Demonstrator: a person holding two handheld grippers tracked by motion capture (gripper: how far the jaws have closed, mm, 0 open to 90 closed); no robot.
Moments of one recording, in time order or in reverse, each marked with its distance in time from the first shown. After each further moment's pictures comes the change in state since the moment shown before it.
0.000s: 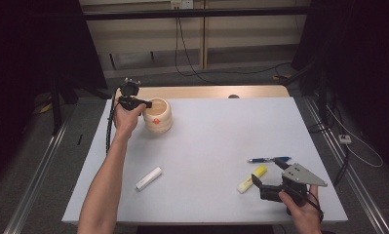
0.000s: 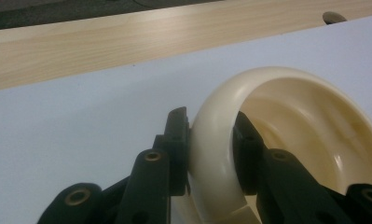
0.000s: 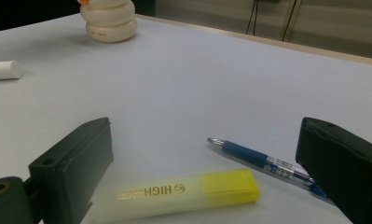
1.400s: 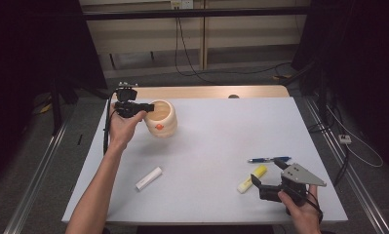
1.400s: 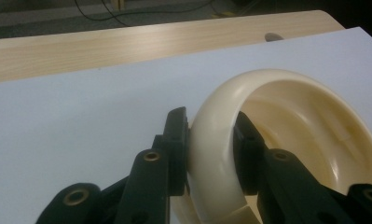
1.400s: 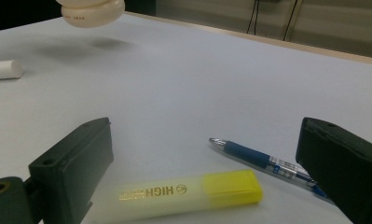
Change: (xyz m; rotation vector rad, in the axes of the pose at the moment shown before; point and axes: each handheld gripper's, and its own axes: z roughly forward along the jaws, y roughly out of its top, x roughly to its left) left arm -0.049 -0.017 -0.060 -0.088 -0.056 -0.001; right arm 0.001 0.000 0.001 0.002 0.001 -0.001
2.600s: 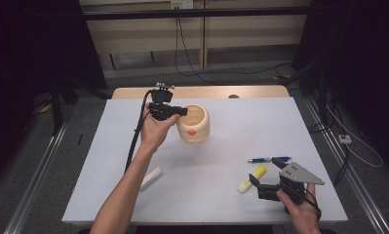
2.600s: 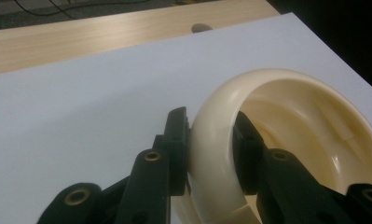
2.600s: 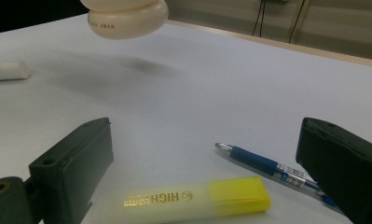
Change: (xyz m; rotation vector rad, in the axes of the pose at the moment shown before) left arm -0.095 0.009 0.030 0.058 -0.110 0.045; right arm 0.001 0.002 0.004 -0.004 0.021 -0.008
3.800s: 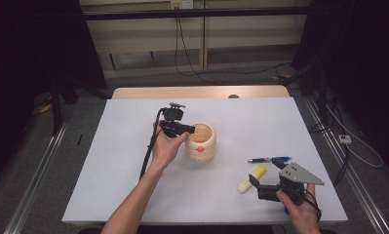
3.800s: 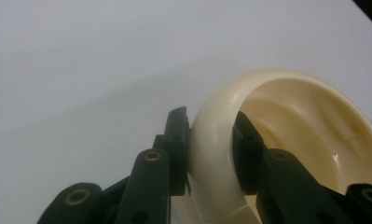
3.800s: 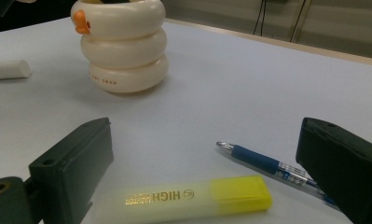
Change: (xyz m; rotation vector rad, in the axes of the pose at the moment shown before) left arm -0.021 -0.042 0.033 0.092 0.049 -0.041; right arm 0.001 -0.001 0.000 0.002 0.002 0.001
